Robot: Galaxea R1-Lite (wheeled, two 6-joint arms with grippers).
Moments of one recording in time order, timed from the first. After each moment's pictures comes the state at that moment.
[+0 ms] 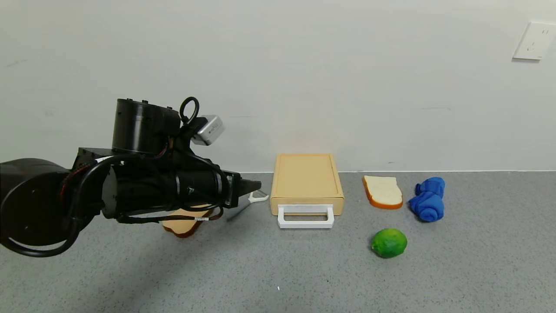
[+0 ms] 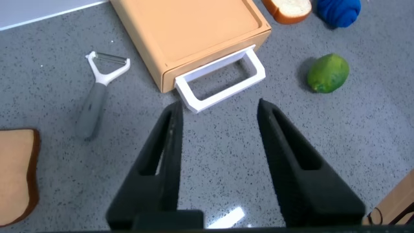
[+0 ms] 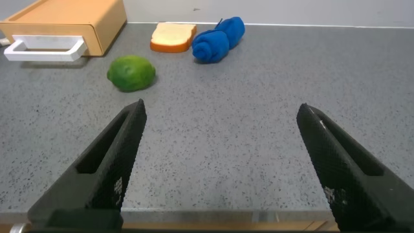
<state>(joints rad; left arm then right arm) -0.43 1.67 -1.06 -0.14 -0.17 -0.11 0.00 0.00 0.00 0.00 -0.03 0.01</state>
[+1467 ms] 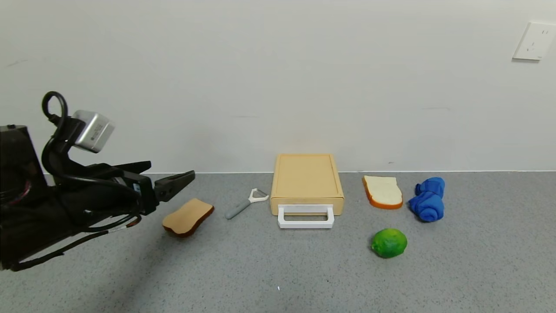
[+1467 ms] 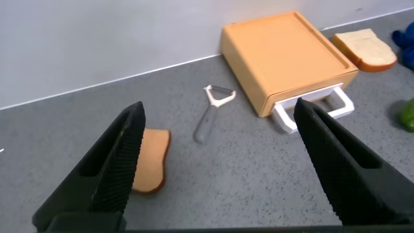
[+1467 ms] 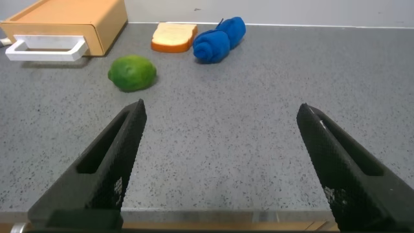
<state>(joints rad) -0.15 1.39 -0.65 -0.55 -0.16 0.04 0.00 0.00 0.00 0.00 -0.02 0.01</state>
